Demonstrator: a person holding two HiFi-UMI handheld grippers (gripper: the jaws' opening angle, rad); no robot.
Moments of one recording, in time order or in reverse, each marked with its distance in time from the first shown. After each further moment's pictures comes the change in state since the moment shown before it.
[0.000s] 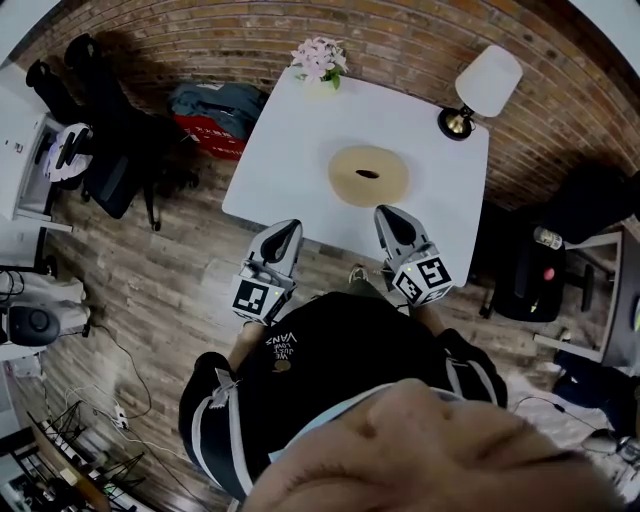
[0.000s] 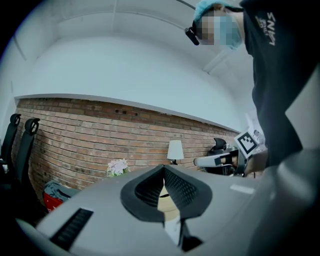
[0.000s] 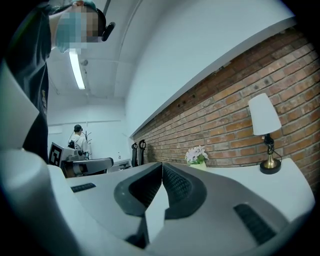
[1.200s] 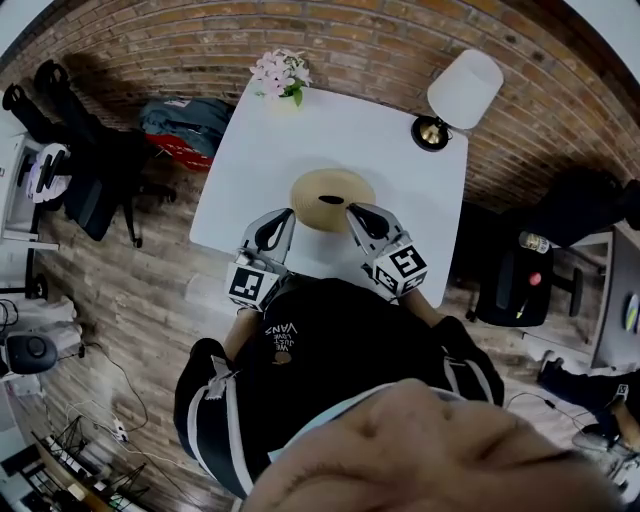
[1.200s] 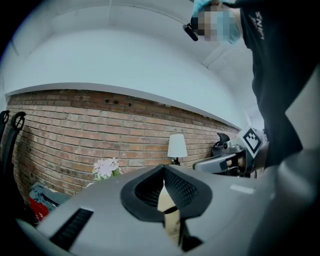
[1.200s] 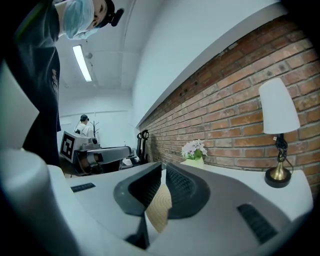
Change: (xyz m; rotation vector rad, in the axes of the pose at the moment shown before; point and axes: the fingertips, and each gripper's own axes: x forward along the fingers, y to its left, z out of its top) left arm 0.132 0.011 -0.034 0.051 0.025 -0.051; right arm 0.049 -0.083 -0.020 -0.069 0.100 0.113
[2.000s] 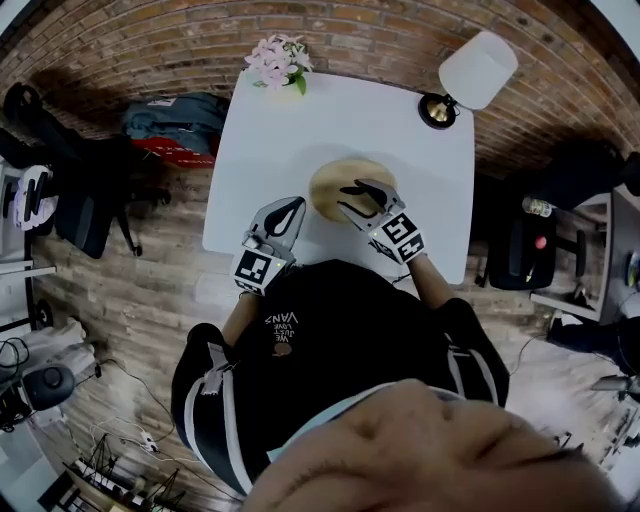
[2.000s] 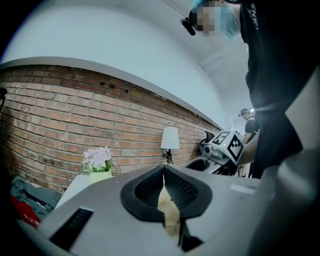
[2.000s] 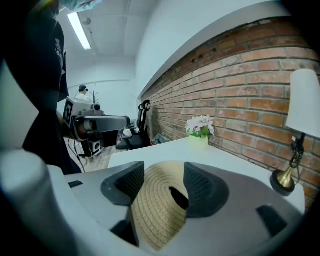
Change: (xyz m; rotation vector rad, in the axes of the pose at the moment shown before) left arm 0.008 0.054 -0.034 -0.052 0.070 -0.209; right arm 0.082 -0.004 -0.073 -0.136 0.341 0.003
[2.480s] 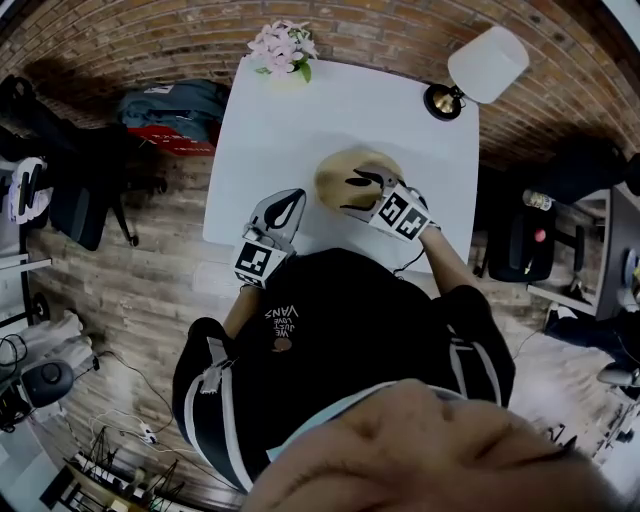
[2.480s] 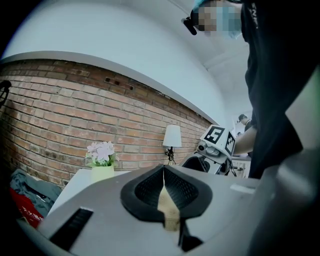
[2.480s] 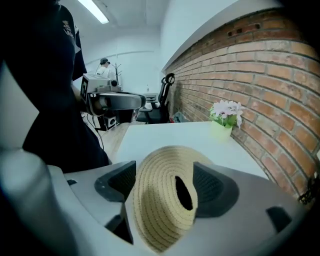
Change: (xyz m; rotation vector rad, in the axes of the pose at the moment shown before) left arm -0.007 0.015 -0.015 -0.033 0.012 0.003; right arm 0.021 0.017 -0.026 -0.224 0.318 0.222
